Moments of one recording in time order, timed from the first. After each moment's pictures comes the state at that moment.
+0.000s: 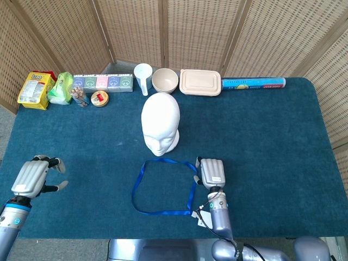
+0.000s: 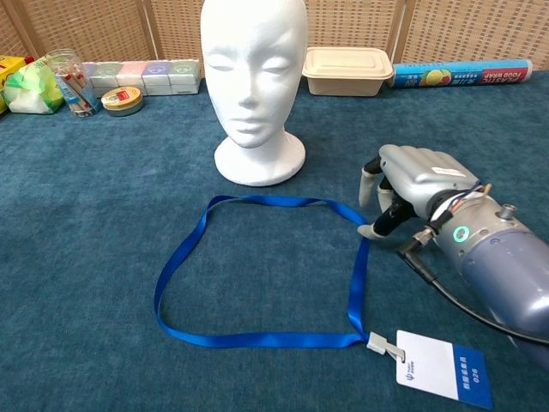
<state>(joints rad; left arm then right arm) -0.25 -1.06 -0.07 -1.85 1.36 1.25 0.09 0.56 -1.97 0.30 -1.48 -0.89 1.31 -0.81</state>
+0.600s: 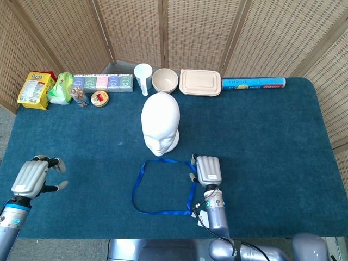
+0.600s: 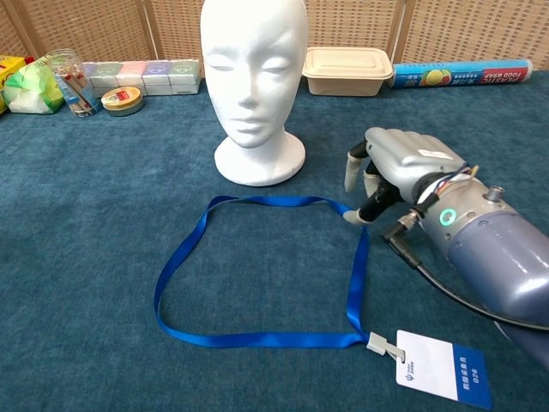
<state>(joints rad) -0.26 -1.06 -0.06 -1.84 1.36 1.25 0.08 0.60 -1.98 0.32 -1.54 -0.89 1.34 -0.84</state>
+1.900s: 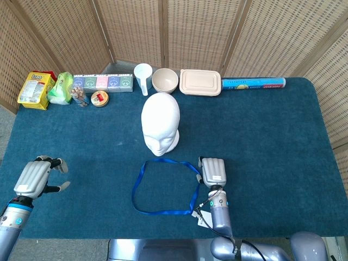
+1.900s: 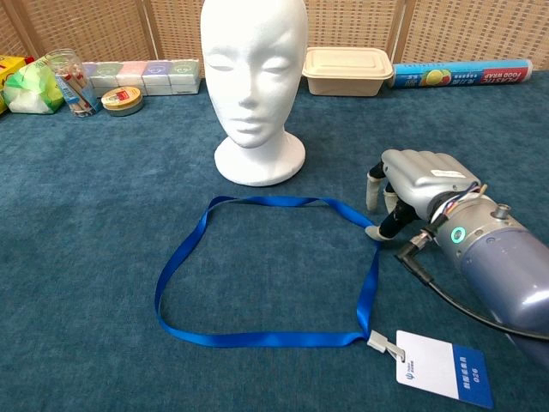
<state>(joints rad) -0.27 -1.07 -0.06 -1.84 1.36 1.25 0.07 0.60 -1.97 0.28 -1.46 -0.83 1.33 -0.86</state>
